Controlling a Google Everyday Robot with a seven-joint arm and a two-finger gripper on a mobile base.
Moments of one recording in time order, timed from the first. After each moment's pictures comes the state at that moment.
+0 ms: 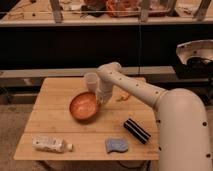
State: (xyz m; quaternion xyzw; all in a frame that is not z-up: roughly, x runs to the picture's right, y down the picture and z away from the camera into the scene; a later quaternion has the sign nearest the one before) arm -0.004 0.112 0.875 -0.24 -0.33 -0.56 0.72
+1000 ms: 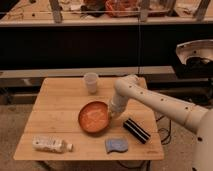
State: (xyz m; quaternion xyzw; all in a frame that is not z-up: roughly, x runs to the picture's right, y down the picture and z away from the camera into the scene) arm 0.019 0.175 0.821 -0.22 -0.35 -0.55 0.72
